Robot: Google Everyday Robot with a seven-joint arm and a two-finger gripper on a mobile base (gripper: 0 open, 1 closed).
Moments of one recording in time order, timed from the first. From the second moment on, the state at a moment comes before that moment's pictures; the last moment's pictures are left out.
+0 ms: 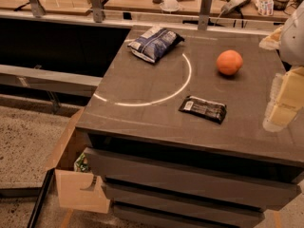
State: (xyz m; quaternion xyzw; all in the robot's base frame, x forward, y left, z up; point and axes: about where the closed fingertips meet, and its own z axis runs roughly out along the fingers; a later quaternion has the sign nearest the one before) arm 0.438 -0.216 0.977 -0.60 0.78 -0.04 0.16
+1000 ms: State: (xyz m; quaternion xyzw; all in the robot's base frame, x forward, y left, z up) arm 0.470 -0.230 0.933 -0.52 0.82 0.04 0.24
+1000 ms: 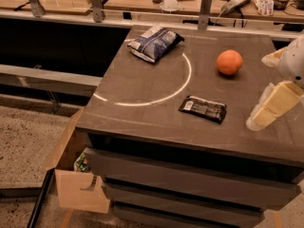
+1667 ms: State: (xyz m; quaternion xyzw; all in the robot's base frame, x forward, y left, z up) arm 0.502 -0.216 0.883 -0.50 0.80 0.10 0.31
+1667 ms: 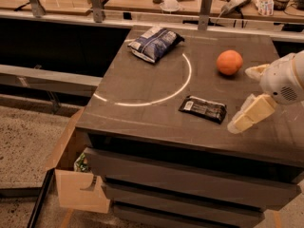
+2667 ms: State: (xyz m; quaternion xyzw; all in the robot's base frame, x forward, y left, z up) arm 0.520 -0.188 0.834 -0.49 0.80 0.13 0.32
